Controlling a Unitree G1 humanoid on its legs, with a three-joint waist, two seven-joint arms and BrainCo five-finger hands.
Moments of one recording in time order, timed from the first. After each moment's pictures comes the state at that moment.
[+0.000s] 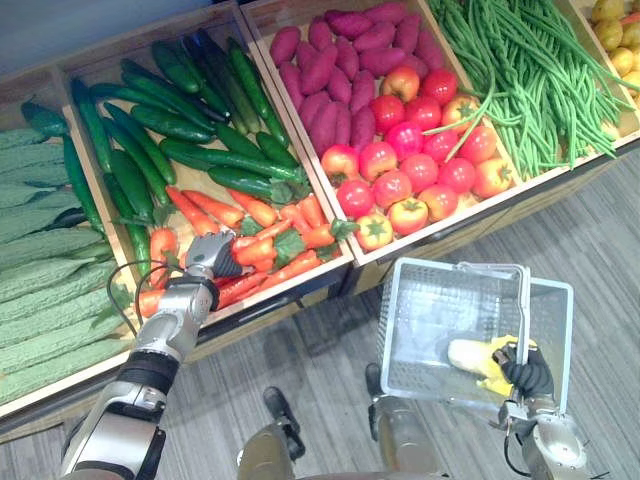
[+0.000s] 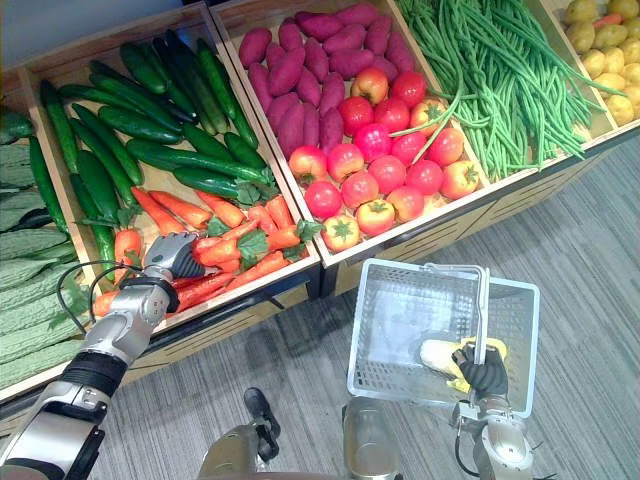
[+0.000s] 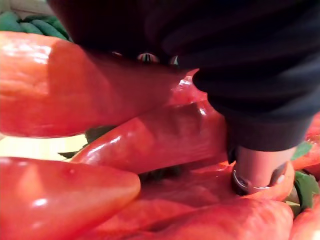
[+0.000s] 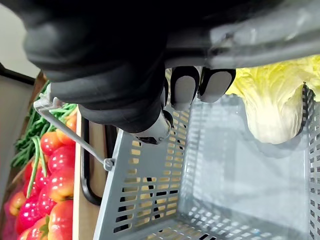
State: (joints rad) left arm -0.32 0.53 -0.06 0.28 0.86 0.02 0.19; right arm 0.34 -0.17 -0.26 0.02 0.19 -0.06 -0.02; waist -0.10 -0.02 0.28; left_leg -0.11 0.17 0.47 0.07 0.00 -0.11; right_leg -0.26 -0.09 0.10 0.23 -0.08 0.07
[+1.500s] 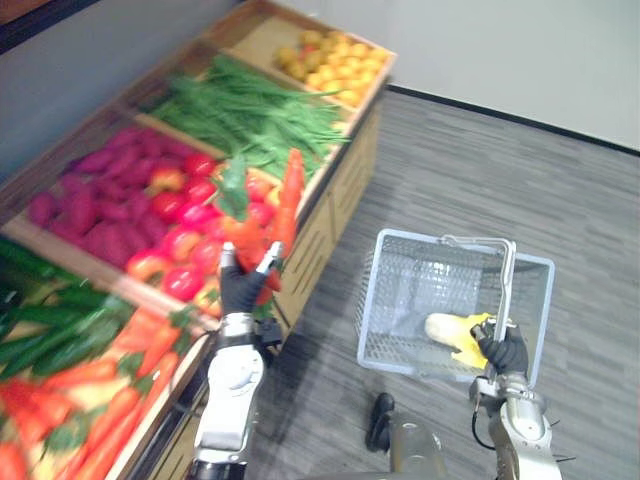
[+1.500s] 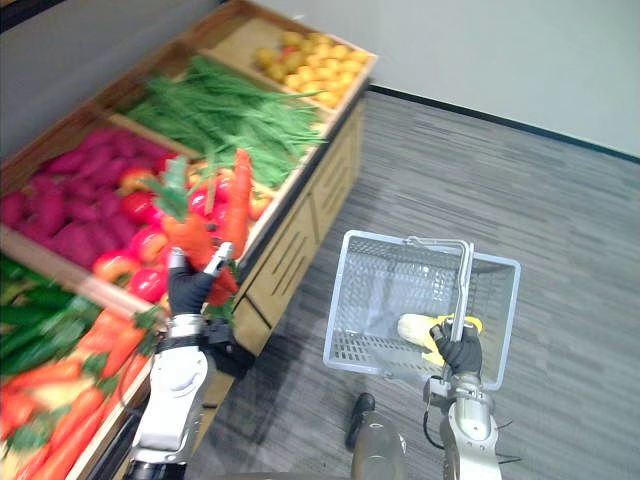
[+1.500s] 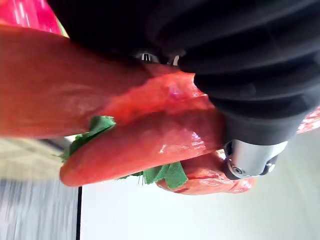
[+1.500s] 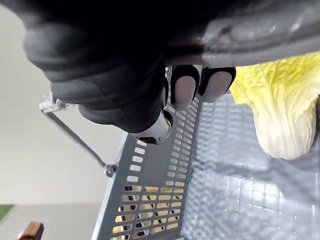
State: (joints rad) left arm 0.02 0.02 -0.28 -0.05 0.12 -0.14 0.24; right arm 0.17 -0.18 -0.08 -0.08 0.08 -0.02 -0.08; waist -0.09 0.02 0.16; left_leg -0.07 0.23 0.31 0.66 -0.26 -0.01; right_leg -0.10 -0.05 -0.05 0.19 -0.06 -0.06
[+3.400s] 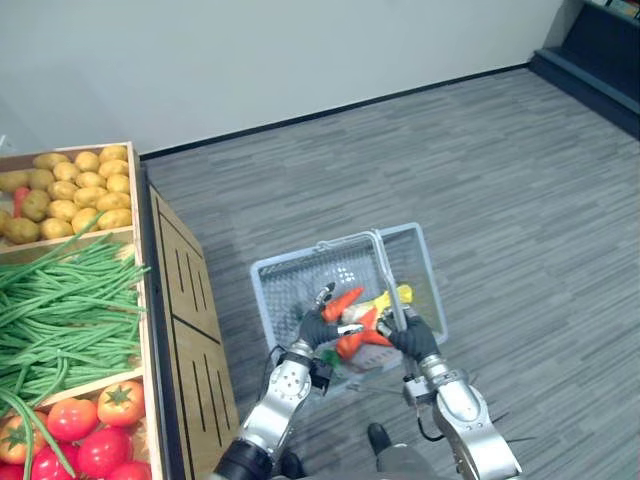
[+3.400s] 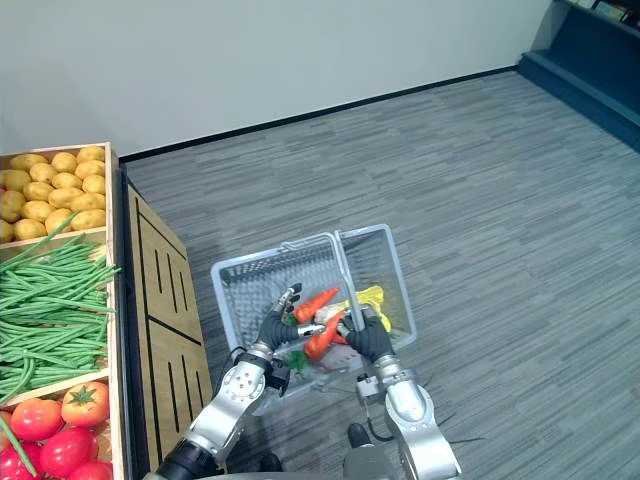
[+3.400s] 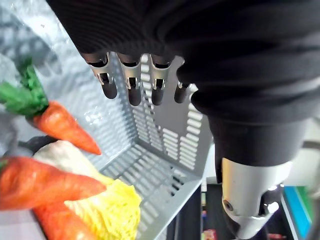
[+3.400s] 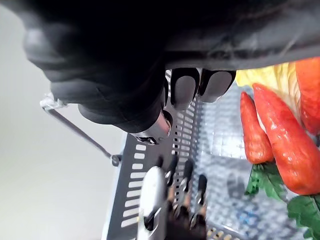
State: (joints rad) left arm 0.20 0.09 -0.19 0.00 -0.20 -0.13 0.04; right arm 0.26 -0.12 -0.03 -0.14 -0.08 0.02 -0.01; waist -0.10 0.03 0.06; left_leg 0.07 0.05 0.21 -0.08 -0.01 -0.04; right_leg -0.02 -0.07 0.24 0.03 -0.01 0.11
